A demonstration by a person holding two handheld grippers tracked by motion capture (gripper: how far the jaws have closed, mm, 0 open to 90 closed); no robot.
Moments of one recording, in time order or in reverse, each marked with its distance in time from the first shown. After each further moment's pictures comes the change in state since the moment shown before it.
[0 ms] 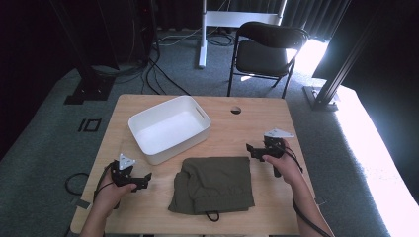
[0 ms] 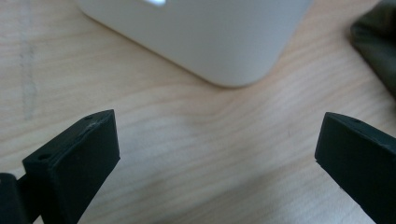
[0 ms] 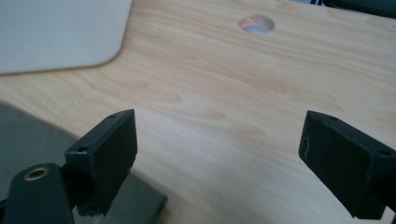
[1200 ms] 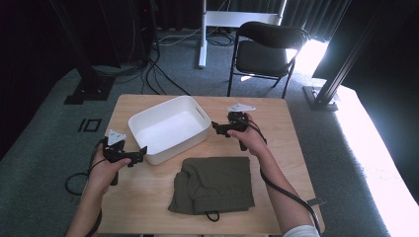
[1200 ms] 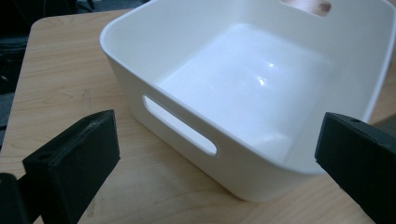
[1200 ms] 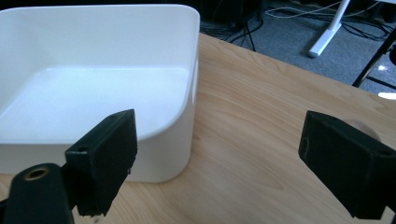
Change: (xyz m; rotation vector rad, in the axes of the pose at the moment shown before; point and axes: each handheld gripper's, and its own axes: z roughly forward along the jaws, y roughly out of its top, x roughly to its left) left arm 0.028 0.068 -0.015 -0.156 0.027 -0.088; right arm 0.066 0.095 0.078 -0.062 0.125 -0.085
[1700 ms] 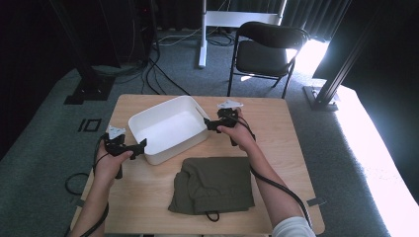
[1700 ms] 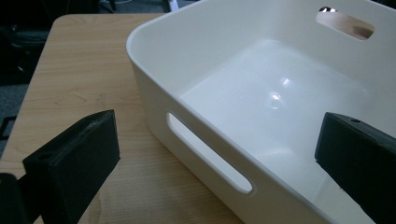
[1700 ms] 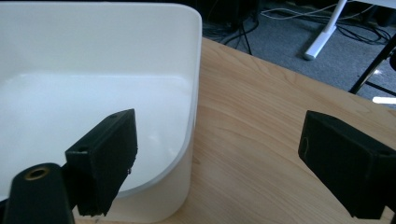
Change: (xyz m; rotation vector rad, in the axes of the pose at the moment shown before) left arm 0.011 0.000 0.026 -0.029 0.057 -0.084; right arm 0.007 0.007 0.039 0.007 -0.036 -0.013
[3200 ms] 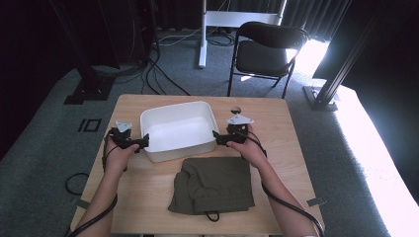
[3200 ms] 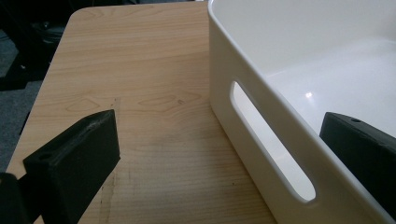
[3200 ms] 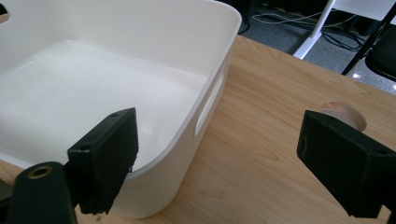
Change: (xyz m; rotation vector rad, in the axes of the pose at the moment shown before) left arm 0.003 0.006 0.041 0.039 0.106 0.030; right arm 0.006 -0.041 -0.048 -0.023 -0.032 -0.052
